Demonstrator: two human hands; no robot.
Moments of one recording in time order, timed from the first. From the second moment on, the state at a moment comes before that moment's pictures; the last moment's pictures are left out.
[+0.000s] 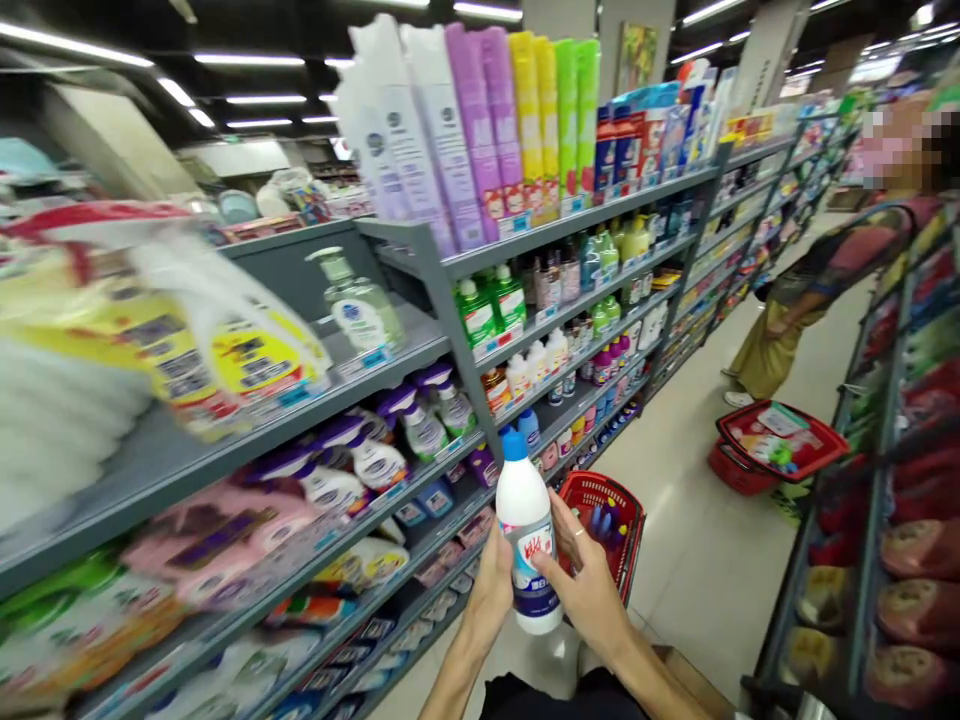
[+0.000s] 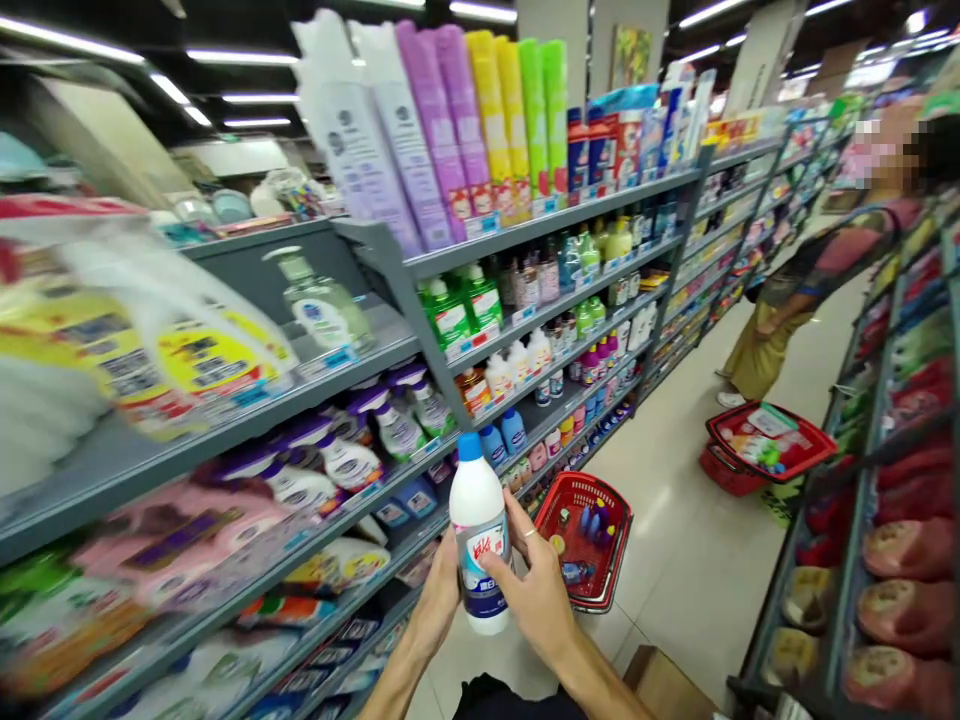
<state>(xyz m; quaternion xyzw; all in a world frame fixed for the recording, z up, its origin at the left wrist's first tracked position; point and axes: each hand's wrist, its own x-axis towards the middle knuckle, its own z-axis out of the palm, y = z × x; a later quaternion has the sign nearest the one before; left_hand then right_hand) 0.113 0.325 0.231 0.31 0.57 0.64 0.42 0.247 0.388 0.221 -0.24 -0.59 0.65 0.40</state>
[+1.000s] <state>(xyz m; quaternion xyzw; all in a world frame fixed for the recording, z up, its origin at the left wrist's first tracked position) 0.222 0.722 0.191 0.29 0.52 0.65 0.47 0.353 0.862 0.228 -0.22 -0.70 0.64 0.24</state>
